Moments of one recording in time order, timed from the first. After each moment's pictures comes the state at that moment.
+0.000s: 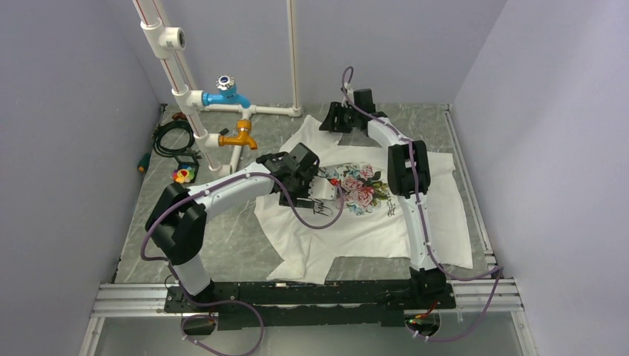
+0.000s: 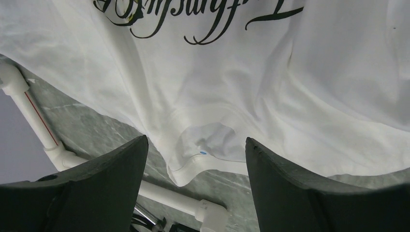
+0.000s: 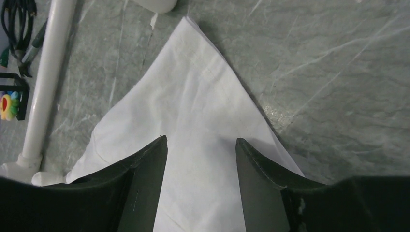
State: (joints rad) left arm -0.79 1.71 1.31 -0.67 -0.05 0.96; right arm 0.23 2.57 2.16 -0.22 -0.56 0.34
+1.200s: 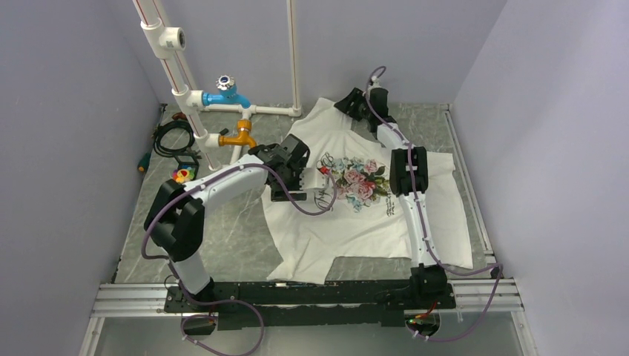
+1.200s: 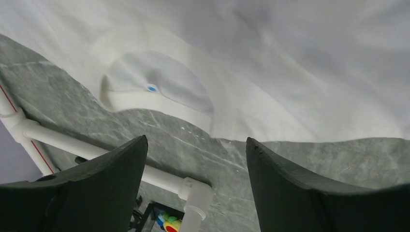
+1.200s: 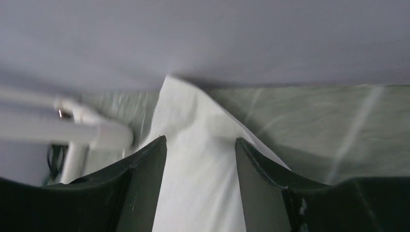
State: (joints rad) left arm -0.71 1.72 1.35 -0.77 -0.05 0.89; right arm 0.13 2.84 2.41 0.11 -0.49 0.61
